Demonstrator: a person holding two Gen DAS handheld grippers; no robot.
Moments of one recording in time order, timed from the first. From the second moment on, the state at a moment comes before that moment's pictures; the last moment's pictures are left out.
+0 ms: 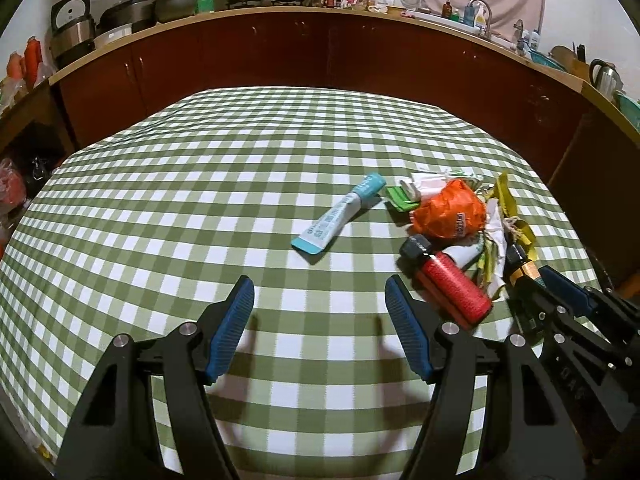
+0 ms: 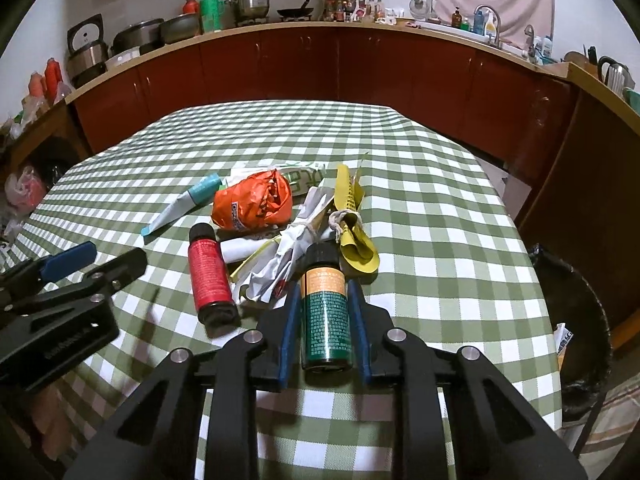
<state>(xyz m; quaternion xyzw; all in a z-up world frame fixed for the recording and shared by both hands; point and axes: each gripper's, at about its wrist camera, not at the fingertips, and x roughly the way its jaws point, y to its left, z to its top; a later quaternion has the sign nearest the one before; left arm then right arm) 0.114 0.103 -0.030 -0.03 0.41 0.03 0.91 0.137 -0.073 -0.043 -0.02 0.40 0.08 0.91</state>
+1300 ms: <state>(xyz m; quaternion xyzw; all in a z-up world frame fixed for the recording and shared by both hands) 0.124 0.052 -0.048 0.00 0.42 -0.02 0.91 0.114 -0.136 -0.038 0.02 0.37 0.07 0.92</state>
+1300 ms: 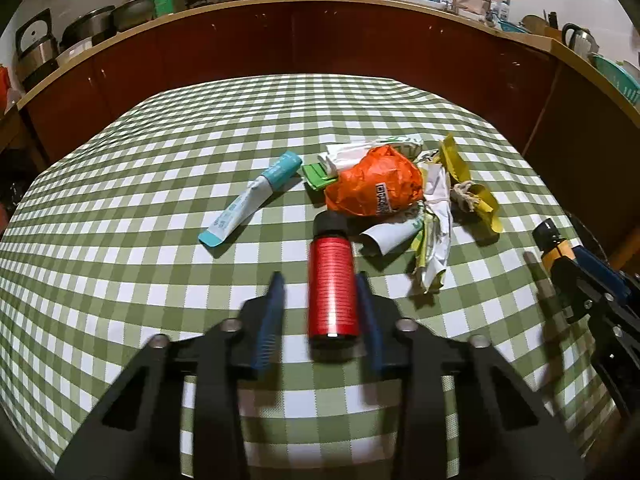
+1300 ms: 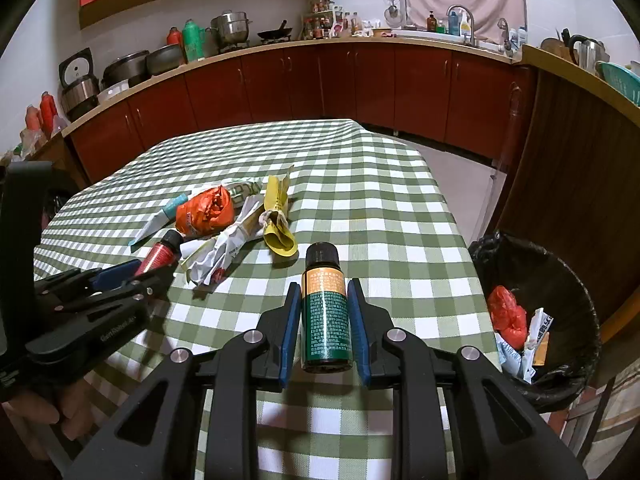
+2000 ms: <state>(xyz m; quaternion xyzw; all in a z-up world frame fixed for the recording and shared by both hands) 0.105 0.053 -0.039 0.01 0.41 -0.02 0.91 0.112 -0.134 -0.042 0.01 0.38 0.06 0.92</state>
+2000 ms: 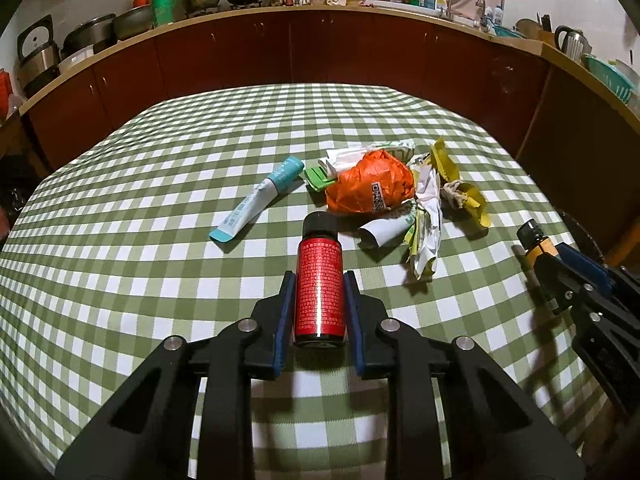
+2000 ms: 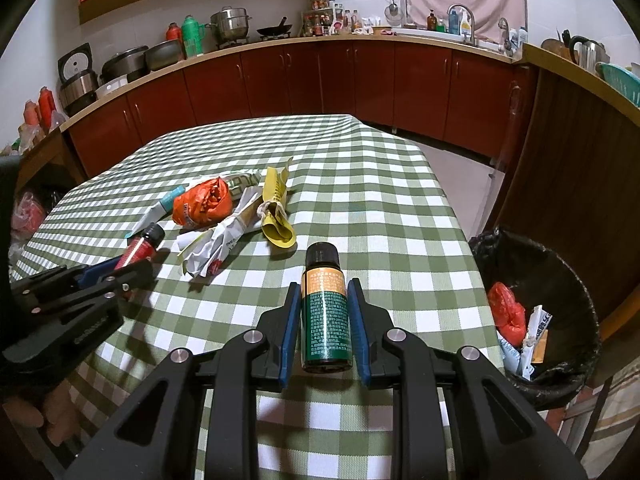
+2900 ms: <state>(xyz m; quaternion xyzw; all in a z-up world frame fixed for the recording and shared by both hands) 0.122 -0.101 0.006 0.04 0.33 -0.16 0.93 0.100 -0.263 -0.015 0.02 0.32 -0.08 0.94</state>
